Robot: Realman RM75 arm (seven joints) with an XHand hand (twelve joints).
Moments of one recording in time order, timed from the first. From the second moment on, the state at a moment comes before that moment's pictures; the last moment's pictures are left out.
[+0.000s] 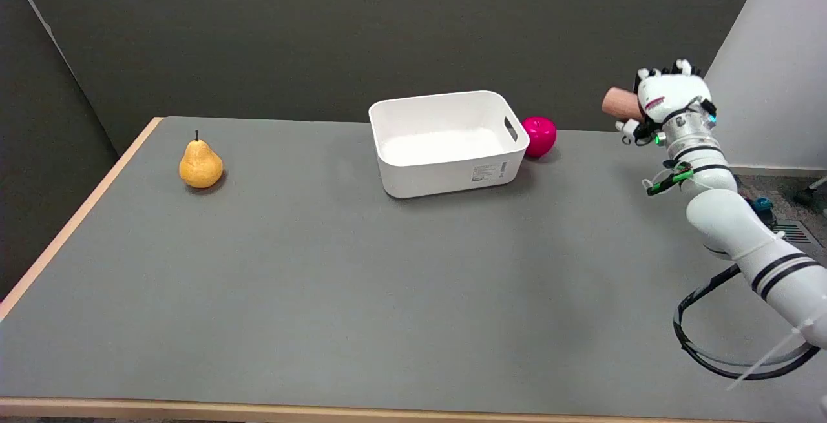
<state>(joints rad) 0.24 -0.83 -1.69 1.15 1.59 0.41 -1.02</state>
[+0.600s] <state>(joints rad) 0.23 -0.83 -1.79 1.43 1.32 0.47 -0.88</state>
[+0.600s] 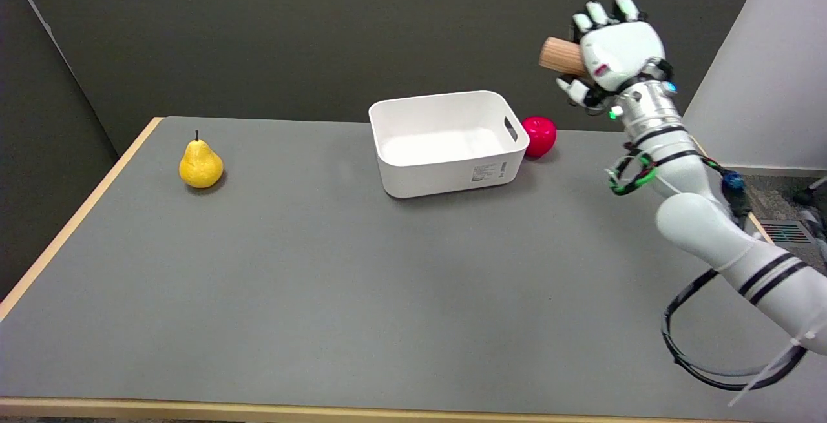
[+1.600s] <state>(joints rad) 0.62 -1.19 -2.16 0.86 1.25 0.38 -0.66</state>
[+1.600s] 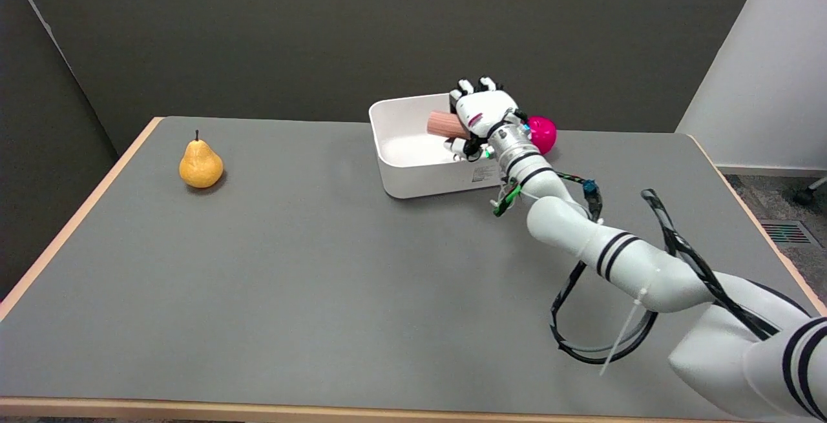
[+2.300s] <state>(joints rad) 0.67 -1.24 -2.20 0.83 1.24 0.36 -0.61</state>
